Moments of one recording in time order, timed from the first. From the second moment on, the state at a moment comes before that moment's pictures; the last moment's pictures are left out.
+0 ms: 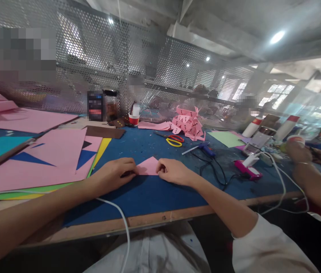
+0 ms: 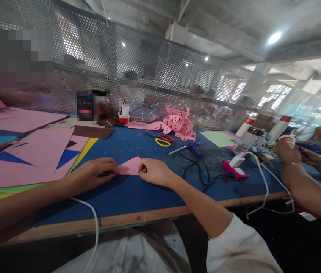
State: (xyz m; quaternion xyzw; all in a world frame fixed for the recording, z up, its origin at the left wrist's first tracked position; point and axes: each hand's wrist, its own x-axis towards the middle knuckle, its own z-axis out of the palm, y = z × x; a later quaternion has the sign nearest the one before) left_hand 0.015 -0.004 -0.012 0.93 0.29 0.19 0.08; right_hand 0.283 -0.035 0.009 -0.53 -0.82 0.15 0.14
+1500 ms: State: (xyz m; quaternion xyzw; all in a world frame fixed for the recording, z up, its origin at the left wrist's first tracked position) left_hand 0.014 -0.008 -0.010 0.92 0.30 0.23 0.12; right_hand 0.315 -0.059 0.026 -0.48 -0.85 0.13 0.18
